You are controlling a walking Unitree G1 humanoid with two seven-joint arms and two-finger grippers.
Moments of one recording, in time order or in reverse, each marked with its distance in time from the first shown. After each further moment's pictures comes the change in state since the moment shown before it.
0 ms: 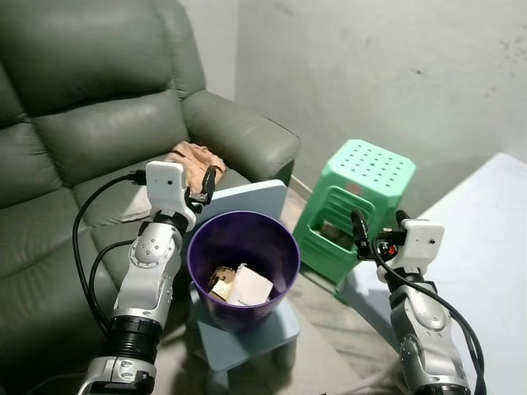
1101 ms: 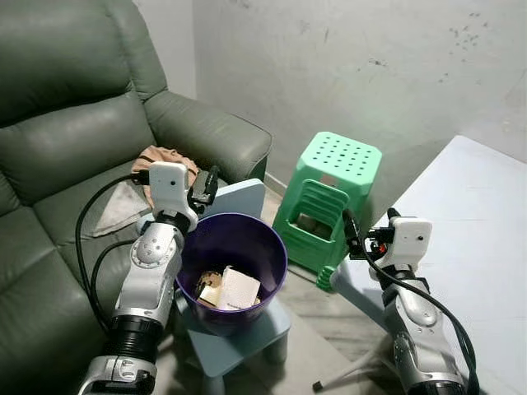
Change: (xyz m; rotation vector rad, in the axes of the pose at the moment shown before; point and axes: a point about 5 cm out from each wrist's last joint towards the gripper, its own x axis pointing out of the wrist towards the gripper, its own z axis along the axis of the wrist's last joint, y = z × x) left arm 0.001 -0.004 0.001 0.013 -0.012 -0.033; right arm 0.002 0.007 -0.001 -0.032 0.011 0.016
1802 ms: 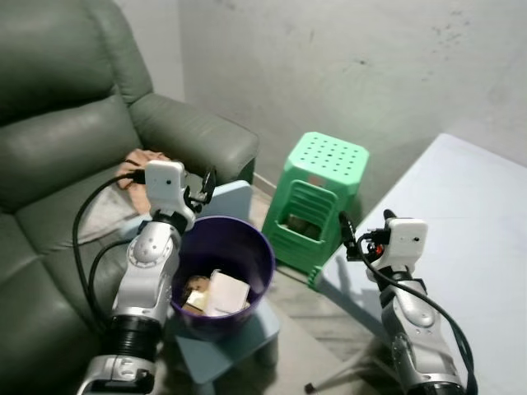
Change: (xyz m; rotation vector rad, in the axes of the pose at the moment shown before) left arm 0.002 -0.010 -0.001 -0.047 -0.002 -0.024; right arm 0.002 -0.002 0.003 -0.016 -0.003 0.000
